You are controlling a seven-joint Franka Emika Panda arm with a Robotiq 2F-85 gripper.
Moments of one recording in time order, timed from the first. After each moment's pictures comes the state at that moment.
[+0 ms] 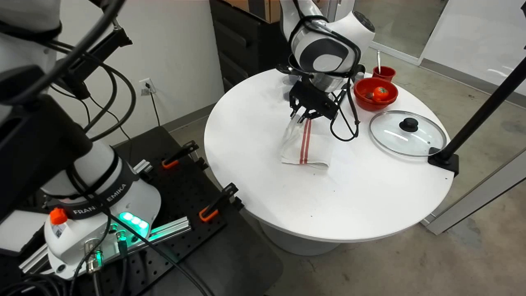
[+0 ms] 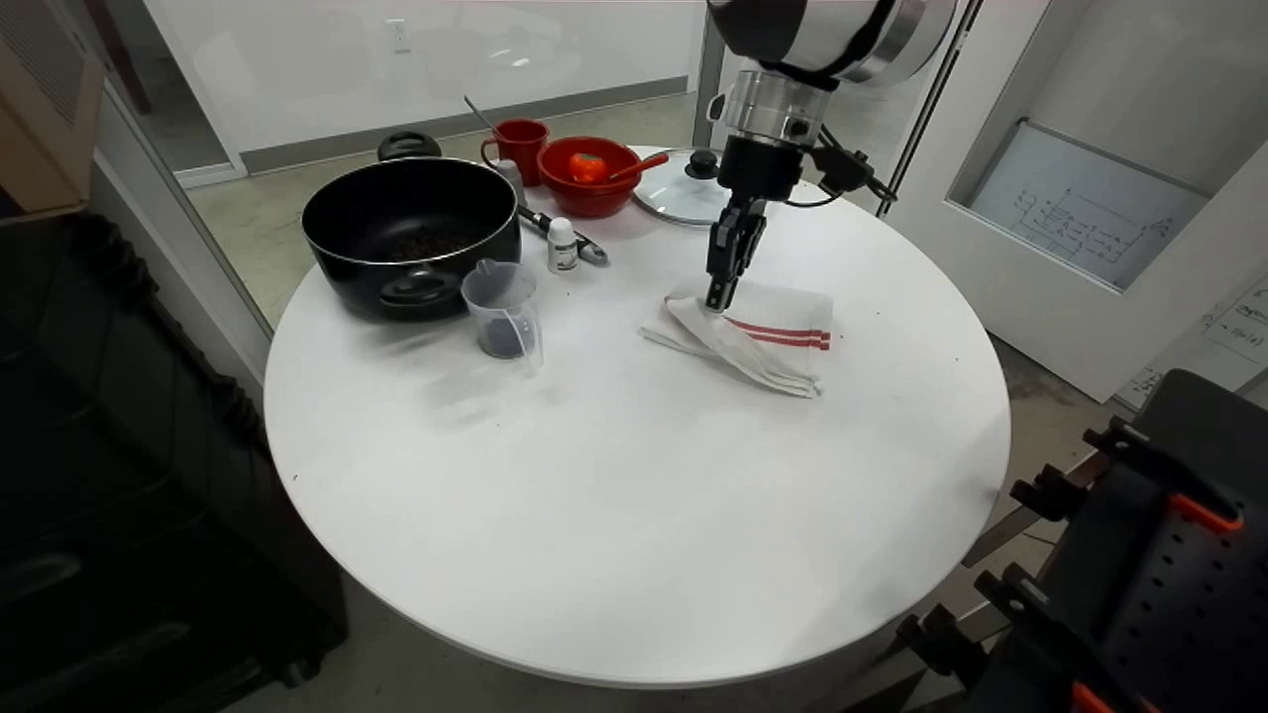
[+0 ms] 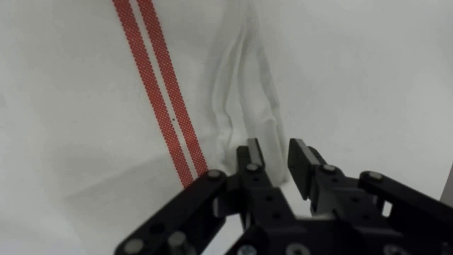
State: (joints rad) arm -0.31 0.68 0.17 -1.96 0.29 2.41 -0.77
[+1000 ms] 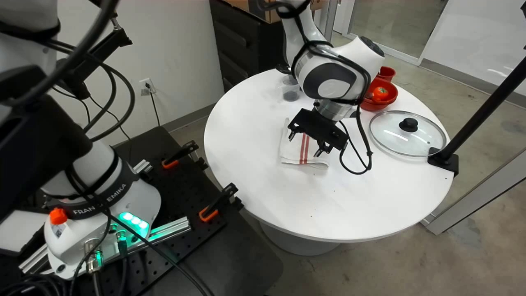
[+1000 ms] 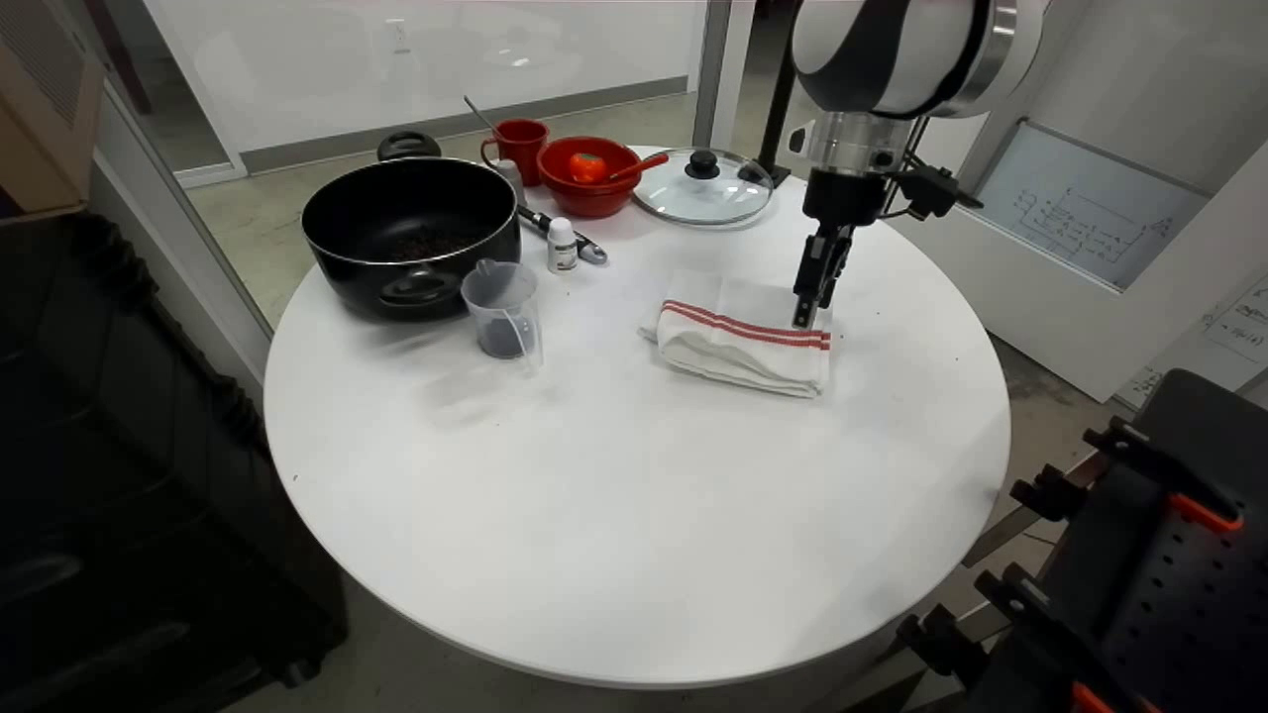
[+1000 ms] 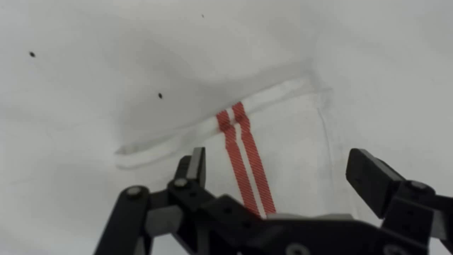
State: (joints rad) arm -0.33 0.67 0.04 -2.08 0.19 2.46 -0.78
